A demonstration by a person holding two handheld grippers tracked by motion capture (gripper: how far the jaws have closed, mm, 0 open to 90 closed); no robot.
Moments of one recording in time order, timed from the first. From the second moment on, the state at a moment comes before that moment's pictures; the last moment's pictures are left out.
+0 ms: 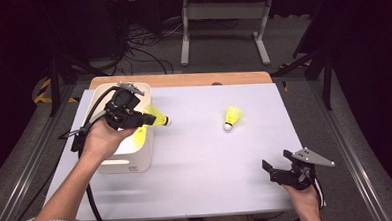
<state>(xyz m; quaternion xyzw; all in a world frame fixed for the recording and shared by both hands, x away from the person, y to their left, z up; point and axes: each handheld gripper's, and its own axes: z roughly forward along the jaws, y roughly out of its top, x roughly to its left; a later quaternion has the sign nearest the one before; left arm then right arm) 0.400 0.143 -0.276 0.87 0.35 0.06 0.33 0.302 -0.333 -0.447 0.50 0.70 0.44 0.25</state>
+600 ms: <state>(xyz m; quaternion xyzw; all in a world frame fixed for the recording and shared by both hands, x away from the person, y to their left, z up) 0.404 0.159 -0.269 0.86 0.37 0.07 0.34 0.303 -0.330 -0.450 0.49 0.71 0.43 0.25</state>
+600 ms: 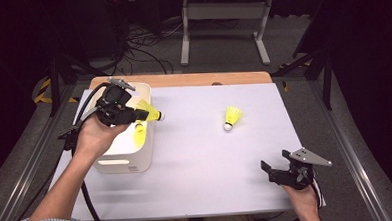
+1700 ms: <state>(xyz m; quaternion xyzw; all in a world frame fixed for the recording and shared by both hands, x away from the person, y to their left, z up) 0.410 0.195 -0.272 0.83 0.42 0.09 0.36 0.304 -0.329 -0.451 0.49 0.72 0.43 0.25</state>
